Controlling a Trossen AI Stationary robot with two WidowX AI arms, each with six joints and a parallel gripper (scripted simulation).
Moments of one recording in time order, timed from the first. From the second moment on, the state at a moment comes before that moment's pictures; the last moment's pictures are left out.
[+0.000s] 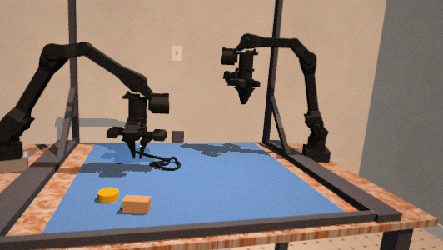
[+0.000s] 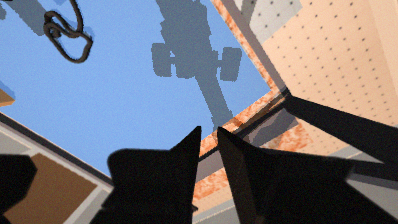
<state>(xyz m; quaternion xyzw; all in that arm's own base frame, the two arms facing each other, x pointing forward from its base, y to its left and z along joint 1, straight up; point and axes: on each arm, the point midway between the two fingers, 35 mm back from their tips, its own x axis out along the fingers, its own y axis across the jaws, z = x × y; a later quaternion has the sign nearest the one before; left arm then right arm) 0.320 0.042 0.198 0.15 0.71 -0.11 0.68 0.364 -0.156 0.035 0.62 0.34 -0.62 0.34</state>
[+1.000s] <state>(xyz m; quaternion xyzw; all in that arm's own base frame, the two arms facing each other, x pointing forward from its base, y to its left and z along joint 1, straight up) 0.320 0.042 0.198 0.15 0.71 -0.11 0.68 0.402 -0.175 0.035 0.62 0.34 -0.62 0.34</state>
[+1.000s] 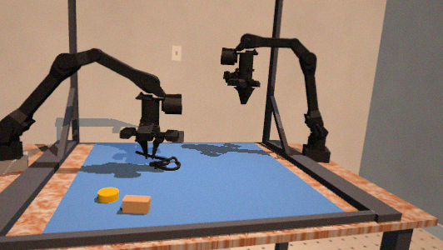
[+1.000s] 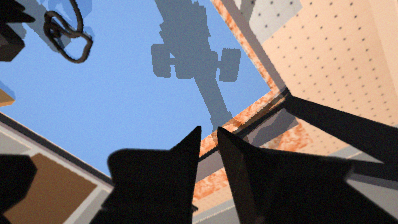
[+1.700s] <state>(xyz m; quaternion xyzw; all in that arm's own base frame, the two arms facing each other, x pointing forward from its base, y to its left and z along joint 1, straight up) 0.320 0.042 0.198 0.15 0.71 -0.11 0.68 0.424 -0.186 0.035 0.62 0.34 -0.62 0.34</state>
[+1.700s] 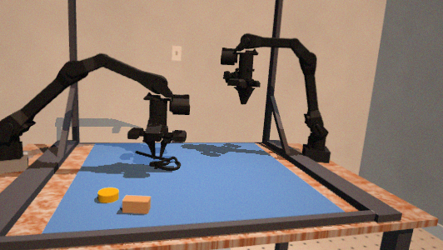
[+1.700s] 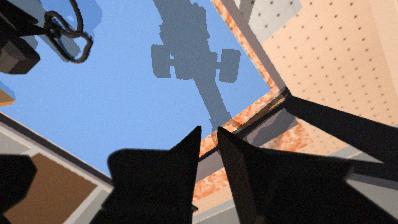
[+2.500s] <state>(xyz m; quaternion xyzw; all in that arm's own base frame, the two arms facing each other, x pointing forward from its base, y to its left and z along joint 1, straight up) 0.320 0.042 0.198 0.15 0.71 -0.11 0.68 0.447 -0.197 0.035 0.62 0.34 -0.62 0.34</state>
